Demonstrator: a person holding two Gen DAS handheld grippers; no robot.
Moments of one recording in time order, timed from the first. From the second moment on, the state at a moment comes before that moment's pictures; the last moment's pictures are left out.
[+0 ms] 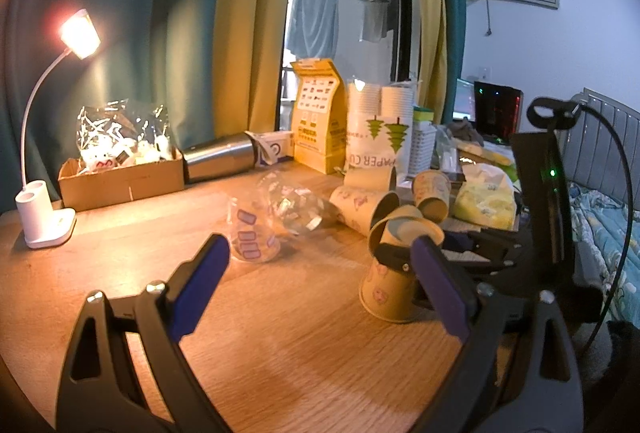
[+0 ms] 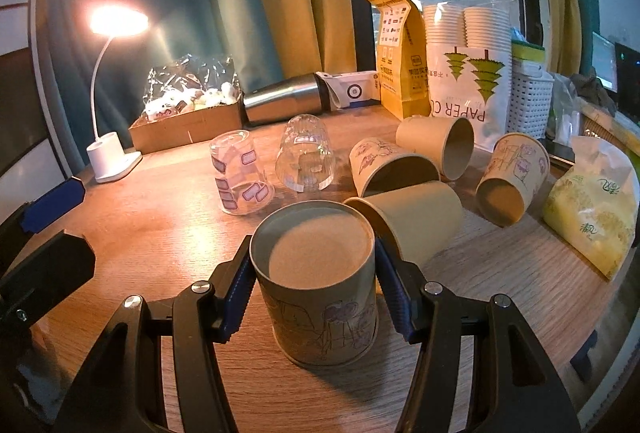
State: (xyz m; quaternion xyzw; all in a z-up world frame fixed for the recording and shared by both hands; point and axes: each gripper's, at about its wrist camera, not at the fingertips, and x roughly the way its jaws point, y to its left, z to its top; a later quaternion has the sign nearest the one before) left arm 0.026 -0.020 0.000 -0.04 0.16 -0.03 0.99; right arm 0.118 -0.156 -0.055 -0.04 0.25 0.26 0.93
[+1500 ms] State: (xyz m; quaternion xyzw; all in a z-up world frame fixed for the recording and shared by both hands) left arm 0.026 -0.020 -0.001 -0.03 0.16 -0.02 0.99; right arm 0.039 -0.194 -0.037 -0.03 0.24 0.20 0.95
